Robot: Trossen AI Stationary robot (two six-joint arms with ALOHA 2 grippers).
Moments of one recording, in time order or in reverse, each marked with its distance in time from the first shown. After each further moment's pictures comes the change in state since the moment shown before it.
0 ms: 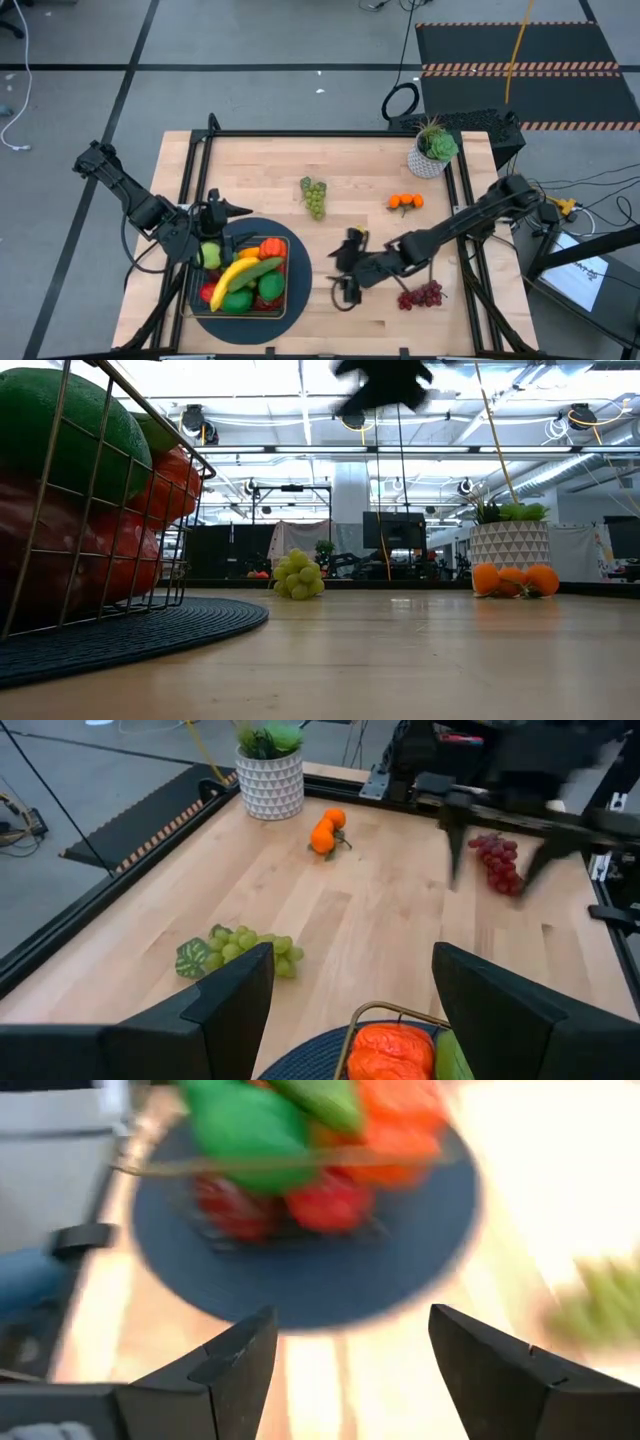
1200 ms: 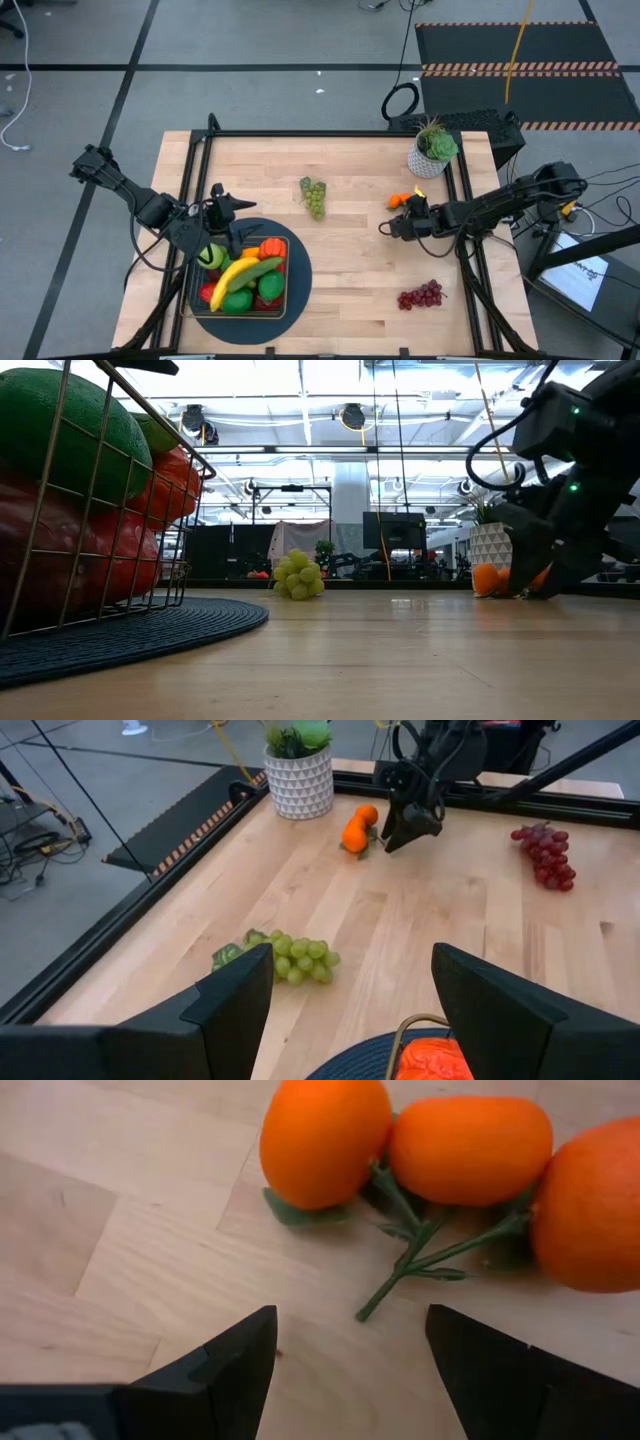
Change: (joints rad) left arm 0.090 0.026 0.000 0.010 0.008 0.080; right arm -0.276 -0.464 -0.800 -0.235 0.069 0.975
